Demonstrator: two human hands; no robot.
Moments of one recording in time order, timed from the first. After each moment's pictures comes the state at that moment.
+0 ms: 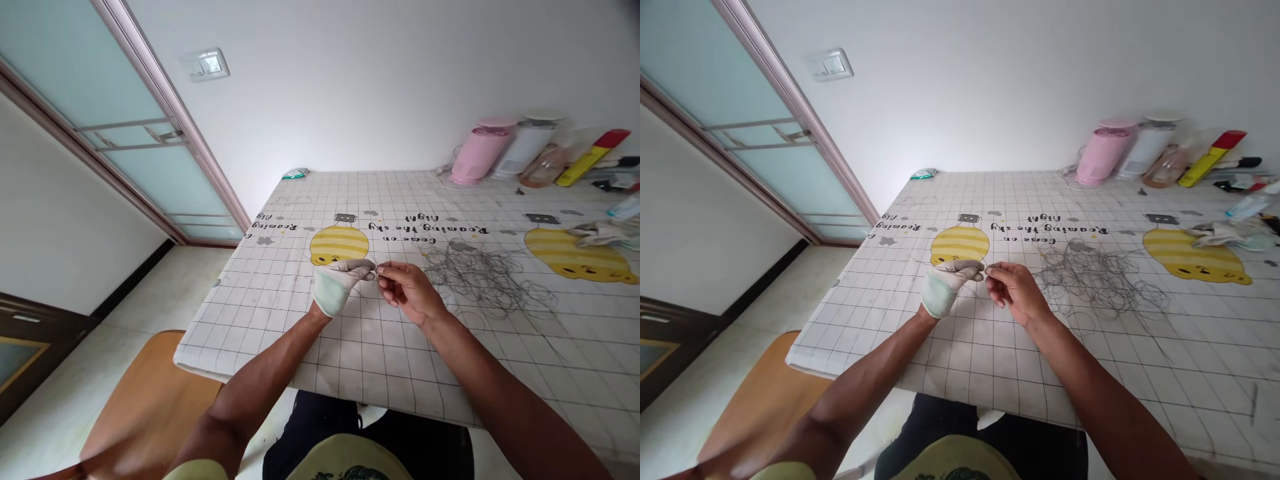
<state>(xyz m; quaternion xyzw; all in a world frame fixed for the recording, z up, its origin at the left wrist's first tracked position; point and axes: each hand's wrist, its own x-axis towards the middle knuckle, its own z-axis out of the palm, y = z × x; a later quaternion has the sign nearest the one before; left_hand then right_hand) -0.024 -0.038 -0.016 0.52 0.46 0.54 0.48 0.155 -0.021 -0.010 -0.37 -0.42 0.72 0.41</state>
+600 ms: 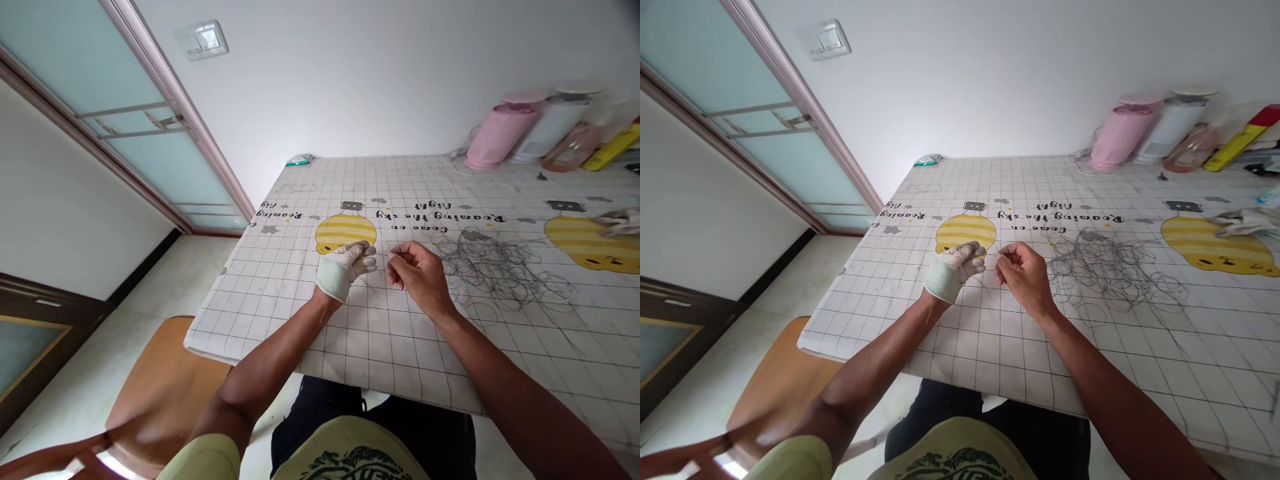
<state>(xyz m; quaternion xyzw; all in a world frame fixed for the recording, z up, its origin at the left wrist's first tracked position) -0.025 -0.030 -0.030 0.28 0.33 0.61 0.67 0.152 -0.026 -0.016 -0.44 -0.57 0.49 0.50</state>
